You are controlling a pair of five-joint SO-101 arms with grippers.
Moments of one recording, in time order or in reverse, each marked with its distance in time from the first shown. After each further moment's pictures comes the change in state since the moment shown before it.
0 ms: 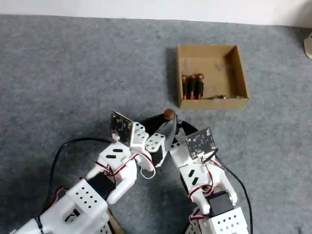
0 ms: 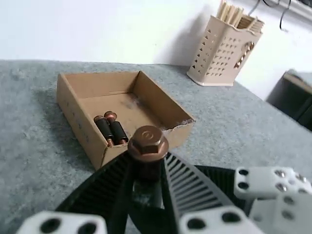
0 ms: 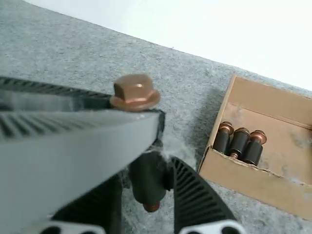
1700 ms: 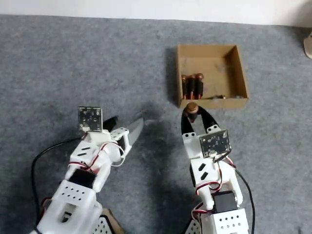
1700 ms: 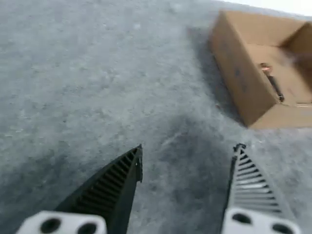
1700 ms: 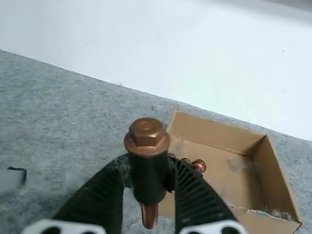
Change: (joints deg) left arm -26.6 -1.1 7.5 13.4 -2.3; right arm 8.9 0.0 0.0 -10.6 3.5
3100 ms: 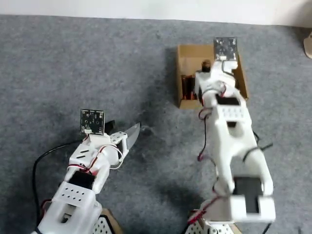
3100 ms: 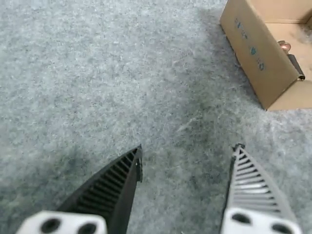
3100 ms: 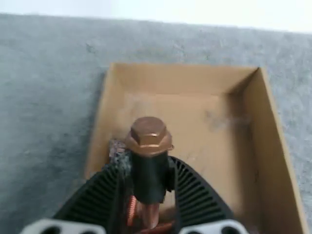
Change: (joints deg) left arm -0.9 0.0 2.3 0.0 -4.7; right arm 10.5 99.3 -70.2 0.0 -8.5
